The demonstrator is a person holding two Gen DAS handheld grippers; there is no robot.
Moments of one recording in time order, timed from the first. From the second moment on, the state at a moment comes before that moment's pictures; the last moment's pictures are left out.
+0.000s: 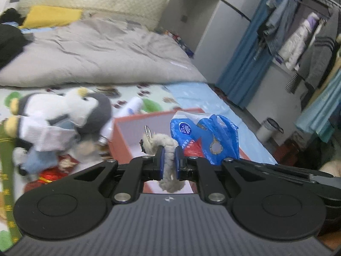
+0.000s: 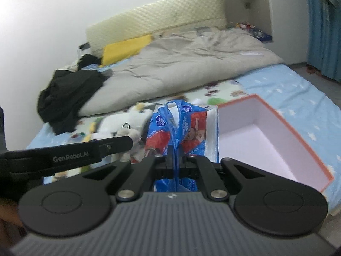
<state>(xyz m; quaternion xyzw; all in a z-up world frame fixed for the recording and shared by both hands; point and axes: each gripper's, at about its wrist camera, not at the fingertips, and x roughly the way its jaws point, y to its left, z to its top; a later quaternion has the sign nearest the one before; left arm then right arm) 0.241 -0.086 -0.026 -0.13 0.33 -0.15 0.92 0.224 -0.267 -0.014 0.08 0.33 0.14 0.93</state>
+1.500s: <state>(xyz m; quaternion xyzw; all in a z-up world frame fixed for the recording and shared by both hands) 0.220 -0.084 -0.043 -0.11 0.37 -0.15 0.91 0.208 -0.295 -0.037 0.11 0.36 0.12 0.92</state>
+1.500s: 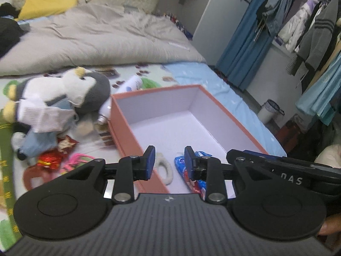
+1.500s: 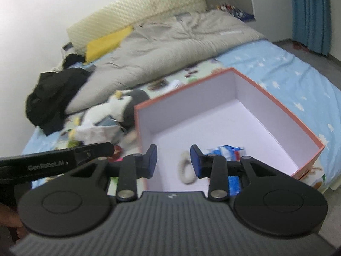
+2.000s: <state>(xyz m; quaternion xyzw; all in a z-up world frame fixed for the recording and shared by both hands) 0.118 -0.022 -0.031 -0.11 0.35 -0.09 0.93 0.136 -0.238 -0.021 0.09 0.34 0.19 0.92</state>
